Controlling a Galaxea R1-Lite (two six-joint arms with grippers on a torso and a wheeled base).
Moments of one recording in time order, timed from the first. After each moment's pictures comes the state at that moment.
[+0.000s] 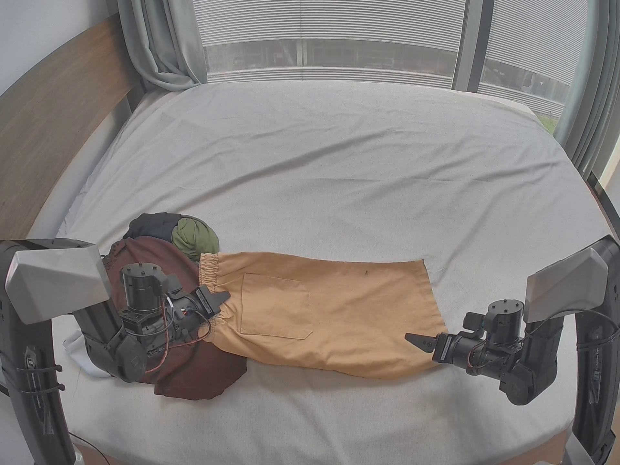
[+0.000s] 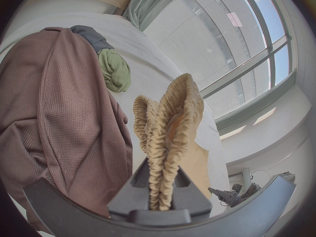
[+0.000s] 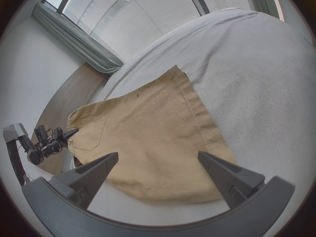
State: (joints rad) left arm -0.21 2.27 -0.61 -1.28 -0.27 -0.71; right arm 0.27 2.41 -0.37 -1.54 0.26 0.50
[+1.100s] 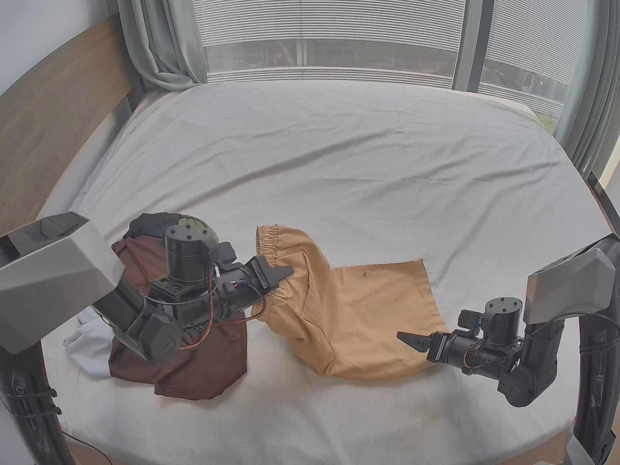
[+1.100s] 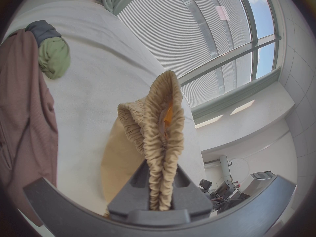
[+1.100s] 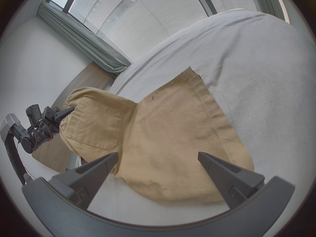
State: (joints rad) left arm -0.44 2.15 -0.85 -1.00 -0.30 -0.80; right arm 0.32 2.37 -0.36 -1.54 0.26 0.51
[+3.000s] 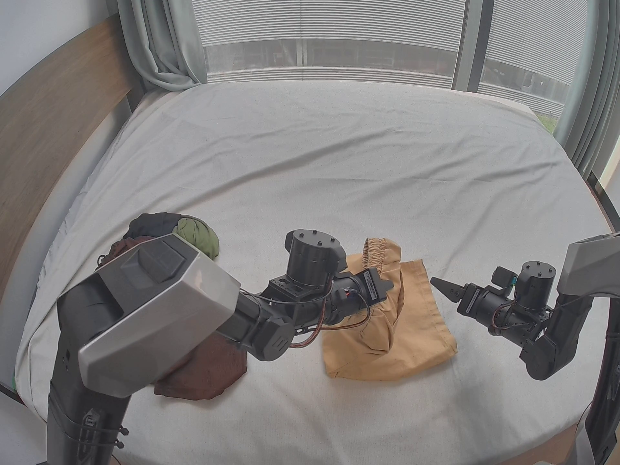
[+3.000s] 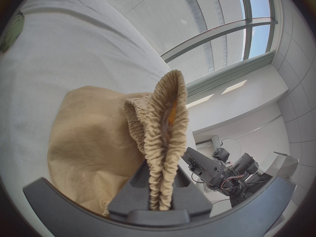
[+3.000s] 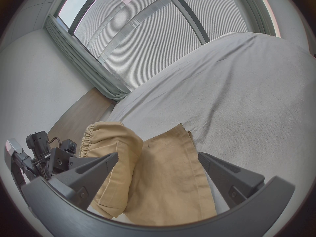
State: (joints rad) left arm -0.70 2.43 -1.38 -0.71 -0.27 -0.80; right arm 0.17 2.23 -0.43 -1.54 0.27 0.52
